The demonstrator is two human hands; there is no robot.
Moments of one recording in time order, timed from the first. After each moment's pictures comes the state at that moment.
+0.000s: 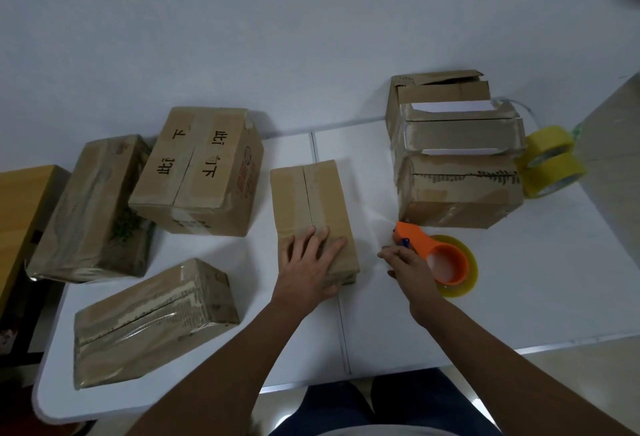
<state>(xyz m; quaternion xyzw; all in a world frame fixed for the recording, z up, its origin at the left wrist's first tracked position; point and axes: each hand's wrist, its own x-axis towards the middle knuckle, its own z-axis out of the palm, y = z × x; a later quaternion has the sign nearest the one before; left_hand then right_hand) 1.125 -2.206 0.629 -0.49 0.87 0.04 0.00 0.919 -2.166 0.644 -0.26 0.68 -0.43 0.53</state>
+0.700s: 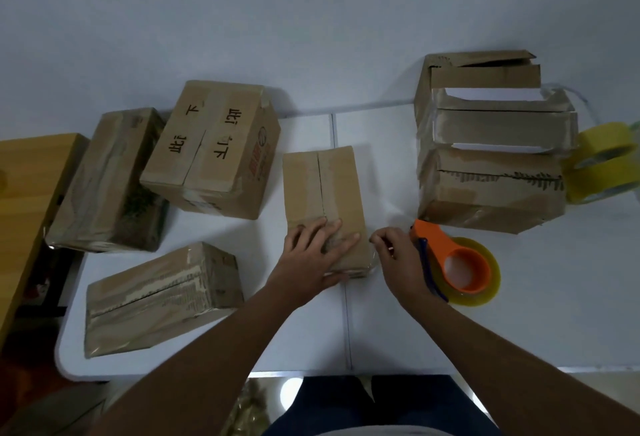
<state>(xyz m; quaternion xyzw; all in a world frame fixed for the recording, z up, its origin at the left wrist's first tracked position) 1.141 -2.217 0.630 -0.44 0.90 0.00 0.02 0.934 -2.198 0.617 -0.54 0.67 -0.35 0.37</state>
